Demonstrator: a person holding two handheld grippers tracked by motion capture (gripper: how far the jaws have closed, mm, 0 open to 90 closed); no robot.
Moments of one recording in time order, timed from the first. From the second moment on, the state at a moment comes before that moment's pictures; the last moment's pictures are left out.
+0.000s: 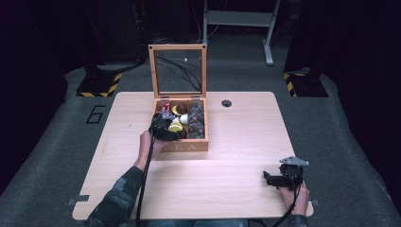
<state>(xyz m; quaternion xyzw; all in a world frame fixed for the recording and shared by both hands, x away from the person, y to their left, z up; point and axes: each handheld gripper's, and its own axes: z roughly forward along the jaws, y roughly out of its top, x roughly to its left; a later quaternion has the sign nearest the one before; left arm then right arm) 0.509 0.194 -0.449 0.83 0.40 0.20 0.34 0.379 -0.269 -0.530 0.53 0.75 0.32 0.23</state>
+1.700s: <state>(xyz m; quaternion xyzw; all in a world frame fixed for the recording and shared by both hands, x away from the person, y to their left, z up) 0.468 0.218 -0.409 0.81 0.37 0.24 0.39 0.379 -0.269 -0.530 0.53 0.75 0.32 0.23</state>
